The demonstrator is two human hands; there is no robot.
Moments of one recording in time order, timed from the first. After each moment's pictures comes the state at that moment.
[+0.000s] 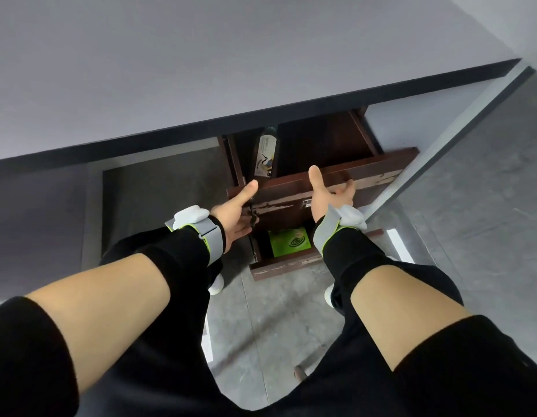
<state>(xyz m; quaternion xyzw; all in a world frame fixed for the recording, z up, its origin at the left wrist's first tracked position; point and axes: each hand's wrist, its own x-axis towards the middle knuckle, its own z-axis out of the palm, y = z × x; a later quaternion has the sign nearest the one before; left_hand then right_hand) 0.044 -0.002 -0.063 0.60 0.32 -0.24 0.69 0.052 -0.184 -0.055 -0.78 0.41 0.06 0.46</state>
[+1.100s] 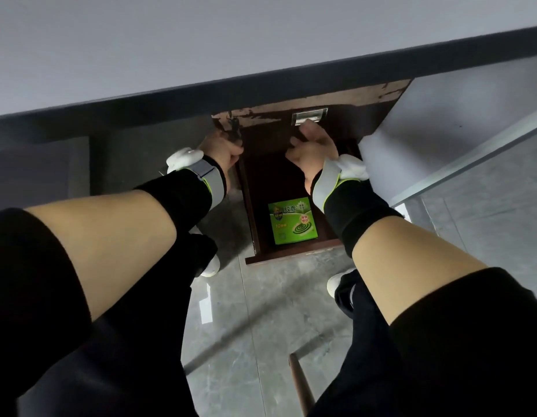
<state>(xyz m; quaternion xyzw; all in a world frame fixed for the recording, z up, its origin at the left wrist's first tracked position) 0.156 0.002 -0.110 0.60 0.35 -0.09 0.72 0.158 -0.162 -0.112 -0.53 0.27 0.13 0.79</state>
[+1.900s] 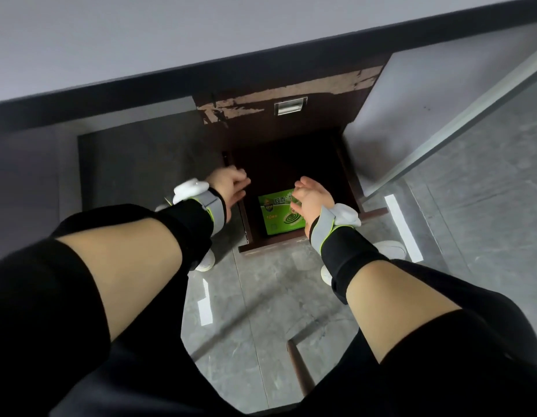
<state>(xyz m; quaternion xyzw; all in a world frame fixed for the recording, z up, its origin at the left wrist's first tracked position) 0.092 -0.020 -0.134 0.56 0.36 -0.18 0.72 0.061 -0.189 -0.163 -0.53 0.36 0.10 0.76</state>
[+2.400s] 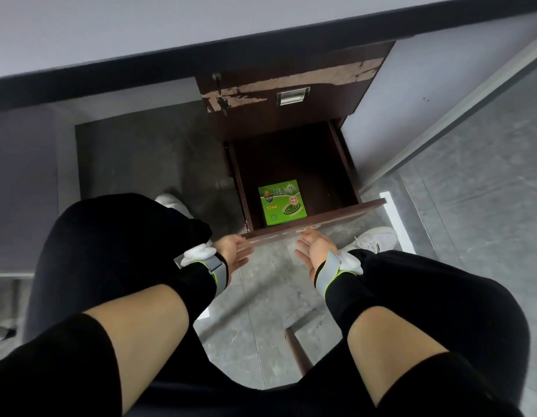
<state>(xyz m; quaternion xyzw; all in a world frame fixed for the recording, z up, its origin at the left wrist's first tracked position) -0.030 -0.014 -0.197 0.53 0.48 -0.27 0.65 -0.032 -0.197 -0.210 -0.46 0.53 0.15 0.70</state>
